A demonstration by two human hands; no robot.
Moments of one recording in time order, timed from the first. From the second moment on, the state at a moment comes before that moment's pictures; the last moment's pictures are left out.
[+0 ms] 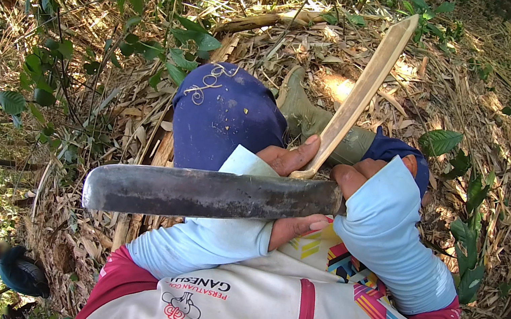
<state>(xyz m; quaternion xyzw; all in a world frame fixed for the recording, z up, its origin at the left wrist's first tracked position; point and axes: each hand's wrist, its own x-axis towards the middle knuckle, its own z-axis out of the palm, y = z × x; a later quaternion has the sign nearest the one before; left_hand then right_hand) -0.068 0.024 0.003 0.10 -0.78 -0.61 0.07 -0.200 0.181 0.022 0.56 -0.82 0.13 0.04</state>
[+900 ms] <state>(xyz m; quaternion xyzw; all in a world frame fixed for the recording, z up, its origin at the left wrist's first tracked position) -0.076 0.016 -0.009 0.01 -0.77 -0.62 0.13 -0.198 0.182 0.019 0.57 -0.81 0.14 0.03</state>
